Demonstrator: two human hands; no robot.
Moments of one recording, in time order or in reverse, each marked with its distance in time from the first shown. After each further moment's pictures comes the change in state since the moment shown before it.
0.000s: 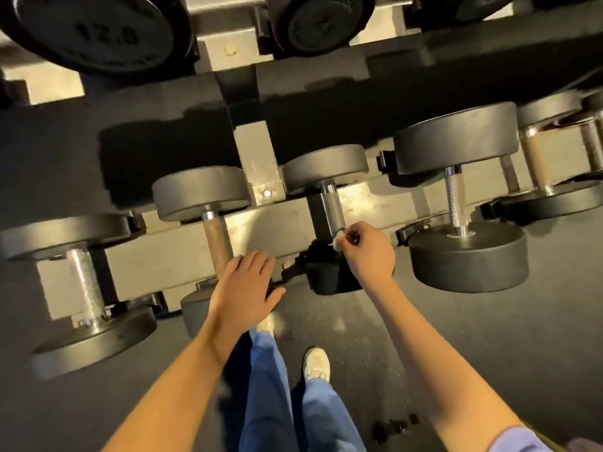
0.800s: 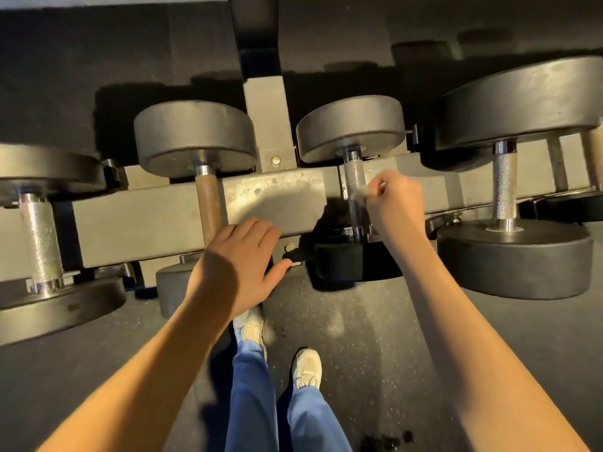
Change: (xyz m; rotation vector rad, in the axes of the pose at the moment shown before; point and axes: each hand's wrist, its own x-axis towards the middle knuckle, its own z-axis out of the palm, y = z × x) left_hand -0.001 0.002 0.005 -0.101 0.259 -0.024; right_hand 0.049 -0.007 0.007 -0.011 -0.023 -0.043
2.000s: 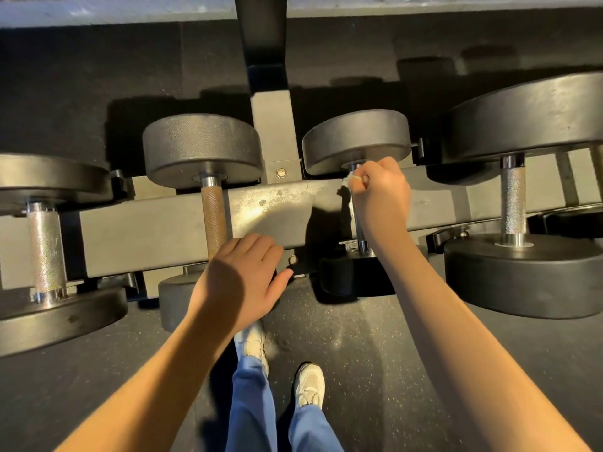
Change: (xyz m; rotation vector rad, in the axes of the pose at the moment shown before) left_hand -0.004 0.001 0.003 -0.062 0.049 -0.010; right_hand 0.020 -0.022 0.027 -0.150 0.368 -0.356
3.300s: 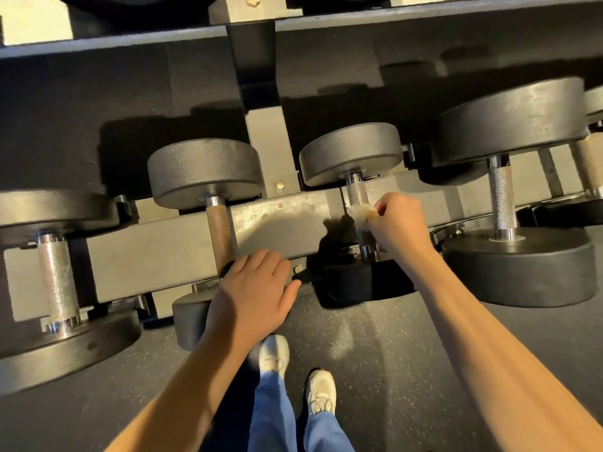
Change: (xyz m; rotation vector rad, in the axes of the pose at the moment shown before) left_hand -0.002 0.001 -0.004 0.007 -0.096 -0.012; right_hand -0.014 0.015 -0.033 0.051 -0.339 0.297
